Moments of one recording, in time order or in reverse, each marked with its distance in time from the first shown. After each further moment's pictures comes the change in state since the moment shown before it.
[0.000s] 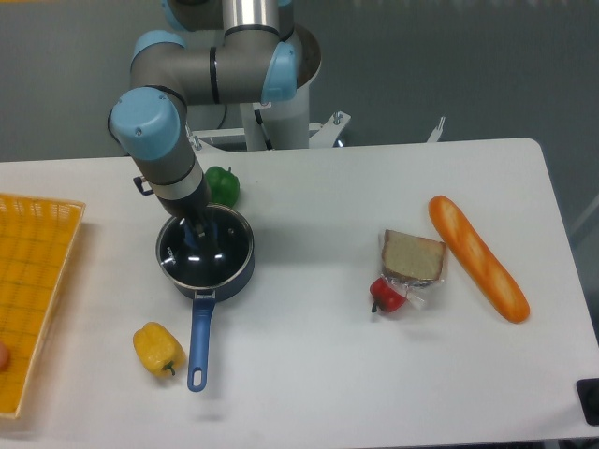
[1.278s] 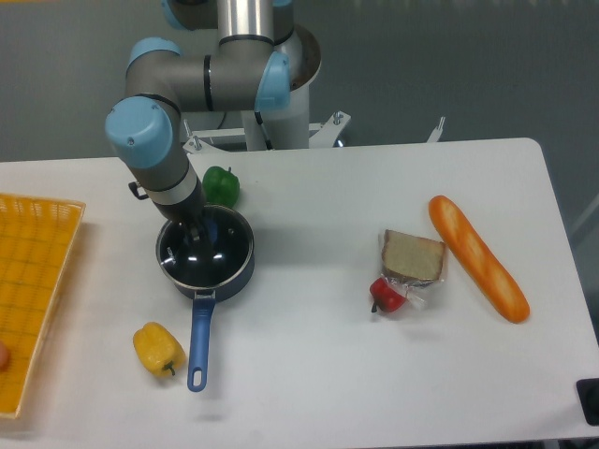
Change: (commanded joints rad) arm -0.023 -0.017 -0.021 0.000 0.008 -0.005
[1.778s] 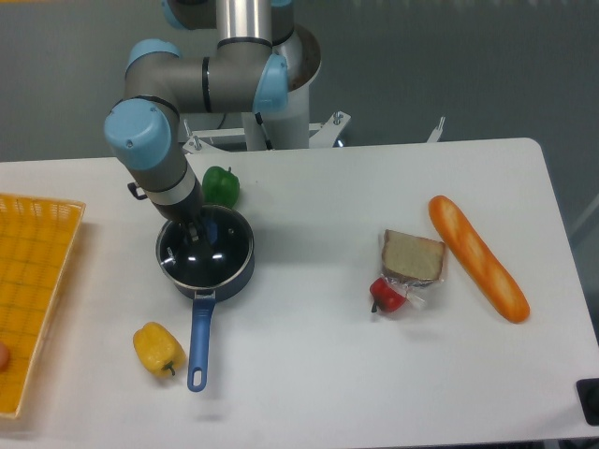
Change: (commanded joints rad) arm -0.005 -0.003 0.002 0.003 -0.002 -0.005
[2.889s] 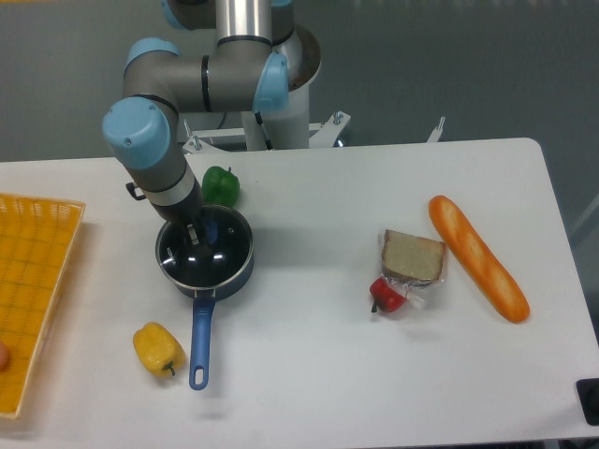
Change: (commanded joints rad) arm 0.014 0.002 0.054 -0.018 -0.005 0.014
